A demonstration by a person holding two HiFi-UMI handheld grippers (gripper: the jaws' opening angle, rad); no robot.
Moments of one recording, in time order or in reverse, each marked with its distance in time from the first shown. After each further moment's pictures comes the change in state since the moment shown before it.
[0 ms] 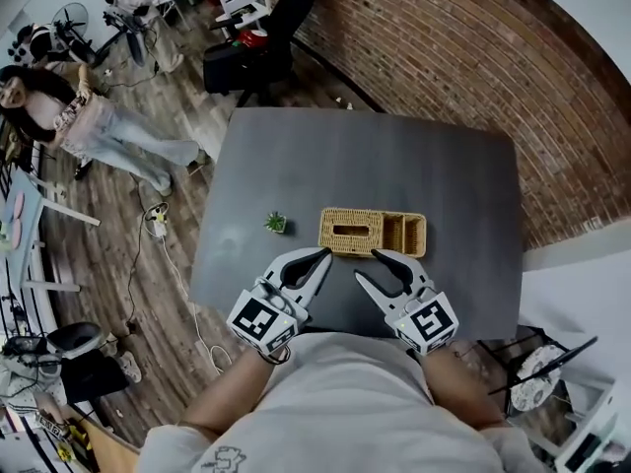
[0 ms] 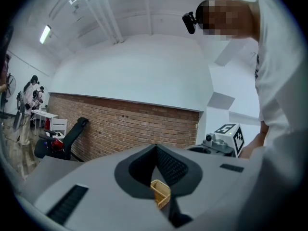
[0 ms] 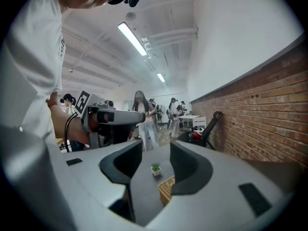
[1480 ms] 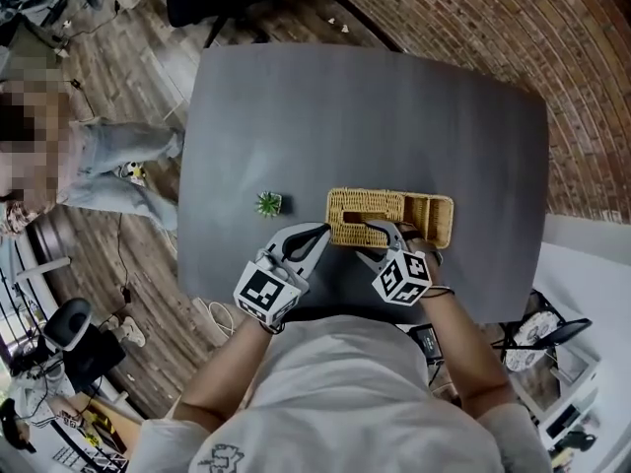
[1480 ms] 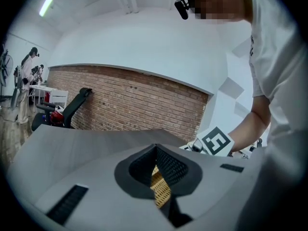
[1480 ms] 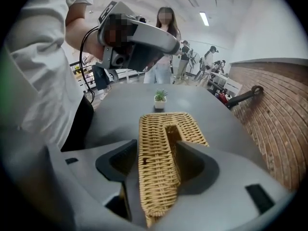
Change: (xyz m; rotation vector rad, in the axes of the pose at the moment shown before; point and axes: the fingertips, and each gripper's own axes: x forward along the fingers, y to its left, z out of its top) left arm 0.047 0.115 -0.151 -0.110 0.232 -0.039; right arm 0.101 -0.041 -0.261 -0.348 0.728 0.280
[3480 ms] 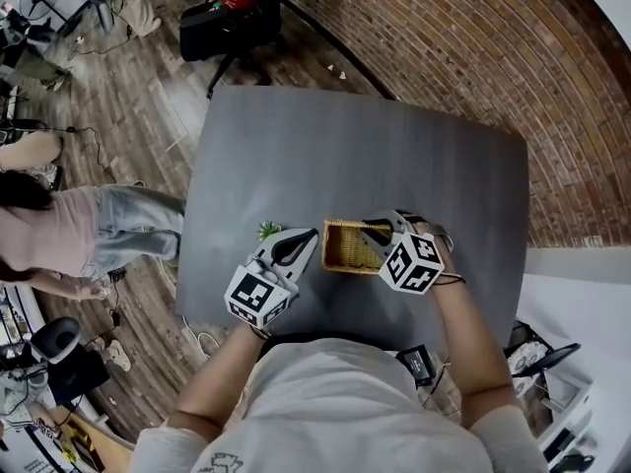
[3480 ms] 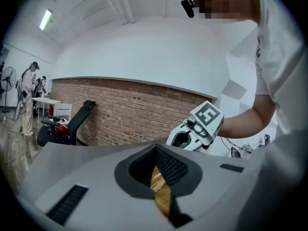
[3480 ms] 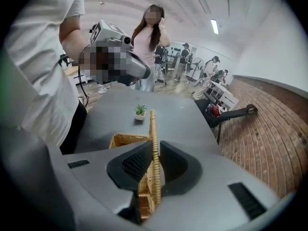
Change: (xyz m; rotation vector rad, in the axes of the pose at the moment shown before) left arm -0.008 0.025 0.055 0.055 -0.086 0.058; right arm -0.064 -0.101 0.069 -0.136 0.020 -0.052
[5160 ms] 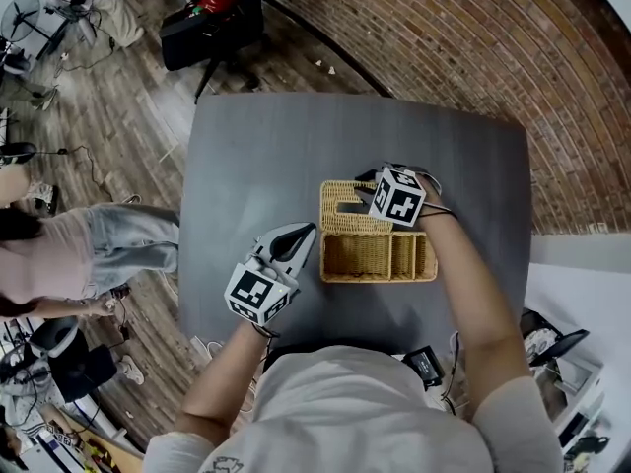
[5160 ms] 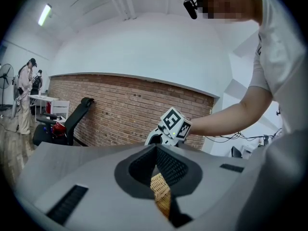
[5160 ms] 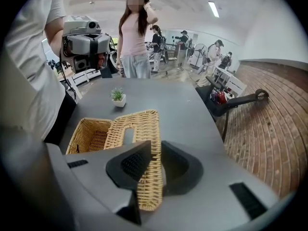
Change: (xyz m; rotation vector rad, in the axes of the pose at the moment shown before) left arm 0.035 0.034 0.000 -0.007 0.017 -0.022; right arm 0.081 -0.106 -0.035 0.040 0.113 0.108
